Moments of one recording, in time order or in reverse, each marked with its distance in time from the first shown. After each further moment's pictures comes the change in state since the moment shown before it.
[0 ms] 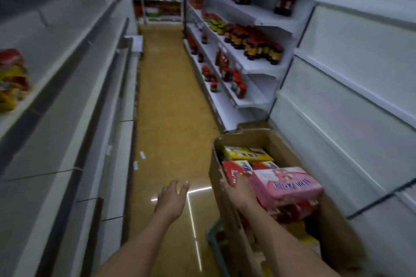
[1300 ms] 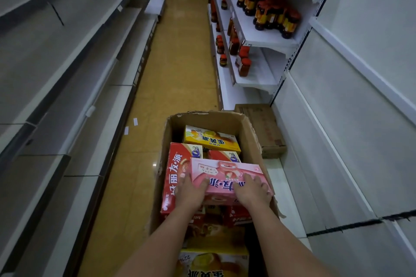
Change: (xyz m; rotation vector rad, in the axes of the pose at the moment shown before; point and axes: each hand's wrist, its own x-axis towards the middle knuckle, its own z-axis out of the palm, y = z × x) left_hand 0.012 0.172 0.247 -0.365 0.034 -0.263; right_hand 0.126 0.207 -0.136 -0.447 -0.192 0.137
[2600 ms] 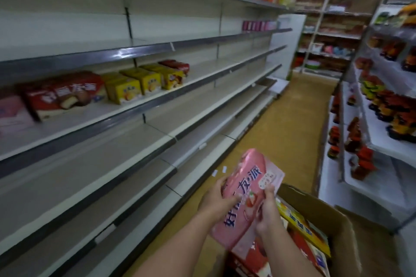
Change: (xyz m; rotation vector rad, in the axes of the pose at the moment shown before) left_hand -0.111 0.017 -0.170 -0.284 0.435 0.195; right_hand -0.099 -0.180 -0.014 1.318 -0.603 -0.214
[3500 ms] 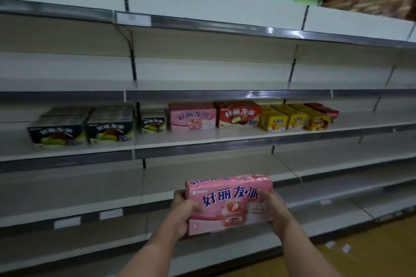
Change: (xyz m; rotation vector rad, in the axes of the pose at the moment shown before) left_hand -0.257 -0.107 -0.250 -0.800 0.828 -0.247; right_hand -0.142 0.125 0.205 -0.688 -0.841 -0.067
